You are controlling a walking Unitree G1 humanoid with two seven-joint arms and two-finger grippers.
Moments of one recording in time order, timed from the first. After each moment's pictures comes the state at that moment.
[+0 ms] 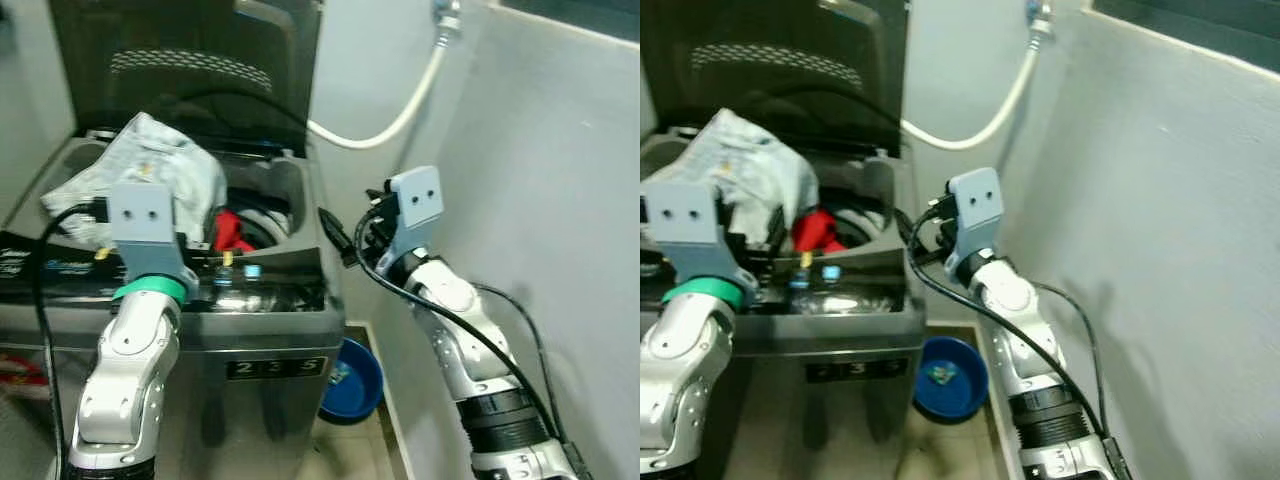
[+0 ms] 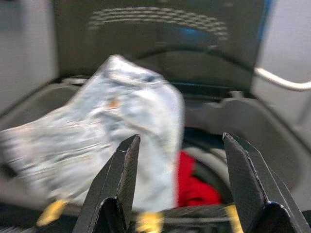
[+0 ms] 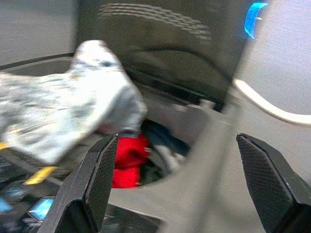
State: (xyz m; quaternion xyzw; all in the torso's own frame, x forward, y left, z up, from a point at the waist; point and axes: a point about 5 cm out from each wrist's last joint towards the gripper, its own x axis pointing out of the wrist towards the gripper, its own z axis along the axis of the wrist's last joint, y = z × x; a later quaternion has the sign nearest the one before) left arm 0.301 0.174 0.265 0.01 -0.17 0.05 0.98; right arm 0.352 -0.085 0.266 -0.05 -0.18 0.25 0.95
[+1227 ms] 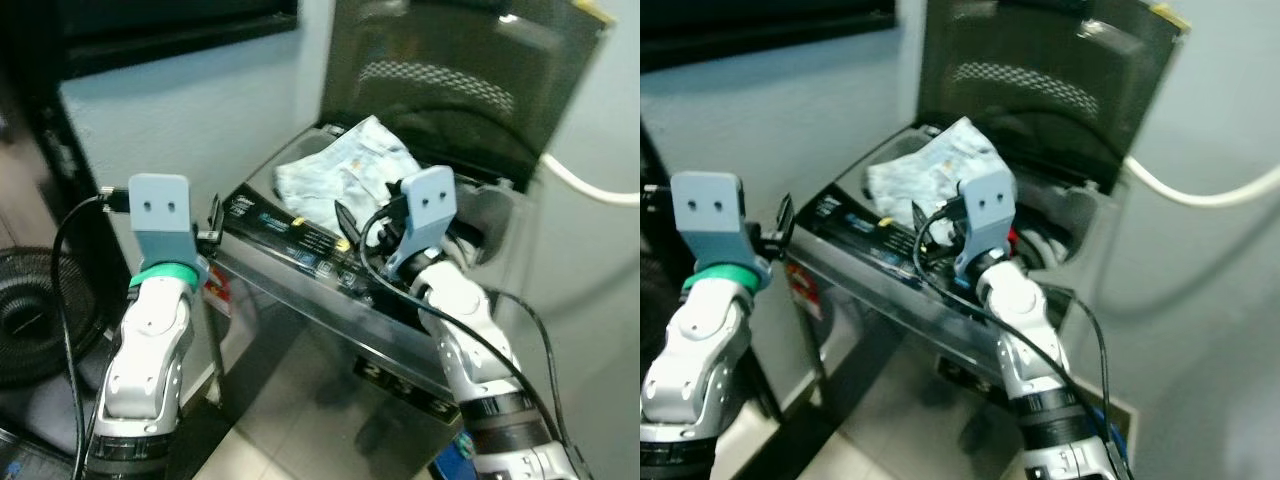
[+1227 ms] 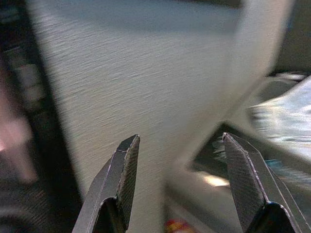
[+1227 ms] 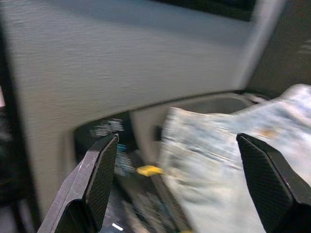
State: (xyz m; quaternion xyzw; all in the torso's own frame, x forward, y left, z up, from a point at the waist) left arm 0.321 0.172 0.263 0.02 -0.18 0.08 0.98; right arm 0.354 -0.093 0.263 -0.05 -0.20 0.21 0.96
